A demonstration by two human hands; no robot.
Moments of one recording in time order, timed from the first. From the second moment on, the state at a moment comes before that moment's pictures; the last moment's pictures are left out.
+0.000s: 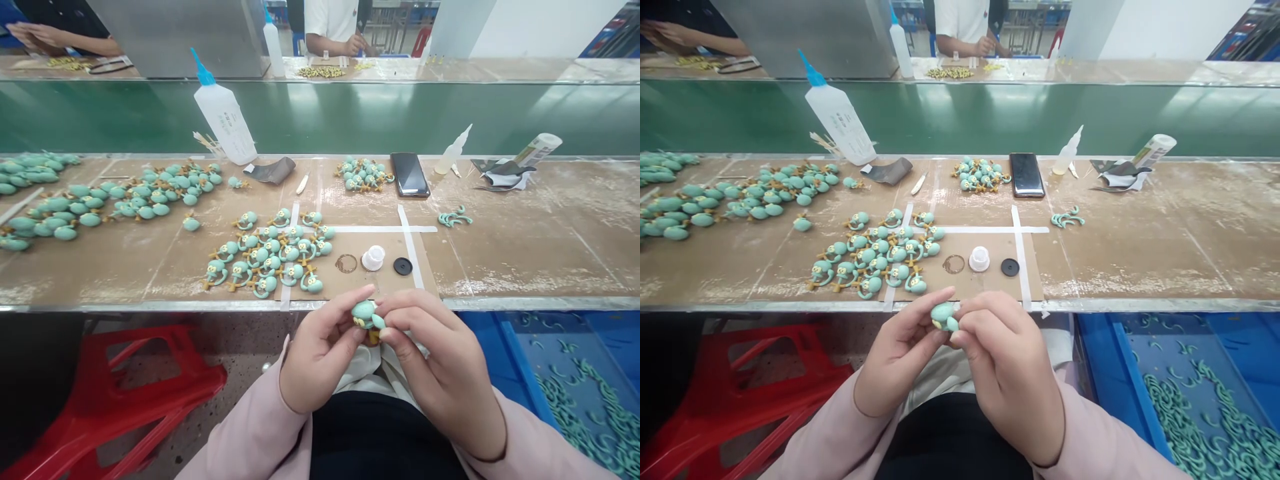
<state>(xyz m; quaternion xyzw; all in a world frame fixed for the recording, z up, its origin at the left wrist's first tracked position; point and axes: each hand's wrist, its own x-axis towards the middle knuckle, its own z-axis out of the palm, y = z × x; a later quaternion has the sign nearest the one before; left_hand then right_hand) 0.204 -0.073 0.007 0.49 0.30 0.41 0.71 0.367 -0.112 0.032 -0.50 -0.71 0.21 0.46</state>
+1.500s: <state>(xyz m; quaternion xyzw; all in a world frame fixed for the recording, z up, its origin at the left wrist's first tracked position) 0.219 -0.095 0.015 0.42 0.18 0.52 0.72 0.338 -0.110 0.034 -0.52 -0.67 0.07 0.52</state>
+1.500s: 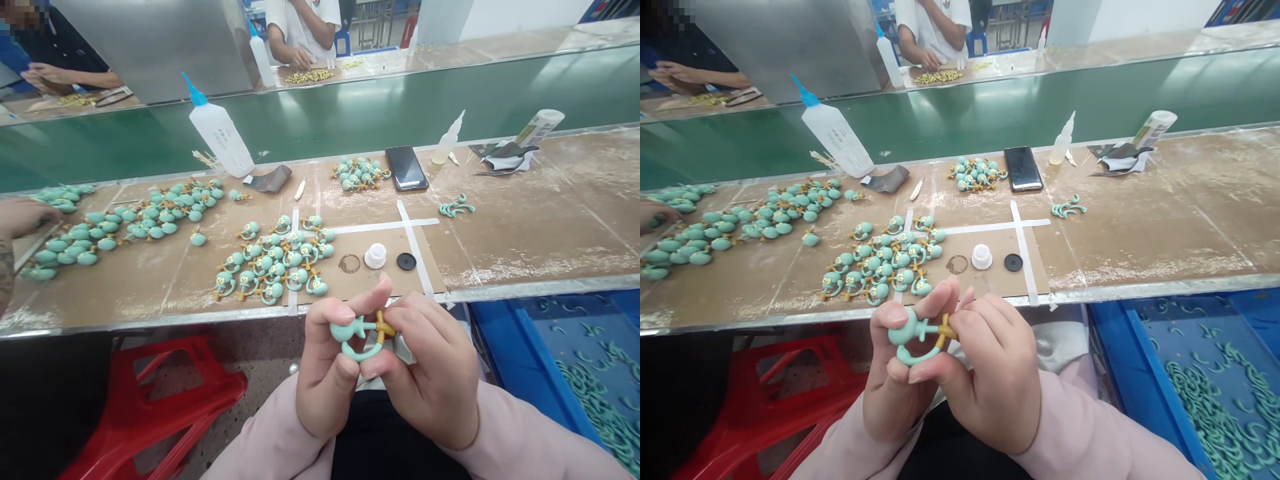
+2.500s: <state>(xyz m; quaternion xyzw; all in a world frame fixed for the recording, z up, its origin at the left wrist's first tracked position) 0.220 -0.093 0.006 0.42 0.12 0.56 0.71 0.338 -0.106 0.039 -0.51 -0.68 0.06 0.52</state>
